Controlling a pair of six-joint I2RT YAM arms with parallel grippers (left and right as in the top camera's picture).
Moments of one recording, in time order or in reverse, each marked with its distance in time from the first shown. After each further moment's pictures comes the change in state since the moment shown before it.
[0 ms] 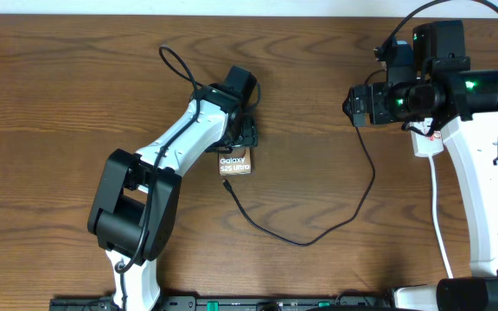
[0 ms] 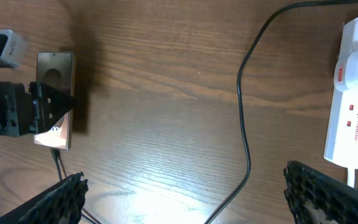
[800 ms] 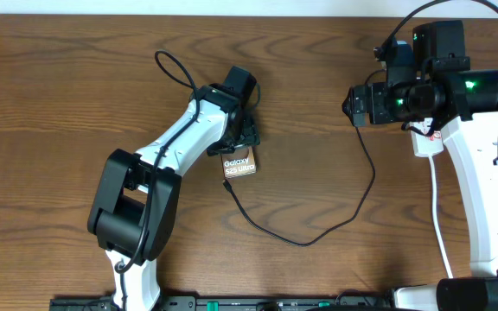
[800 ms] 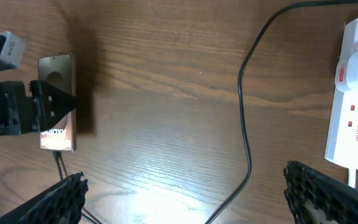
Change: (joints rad) left arm 0.001 0.000 0.000 -0.009 0.035 -0.111; right arm 0.000 0.000 0.000 0.000 -0.003 0.000
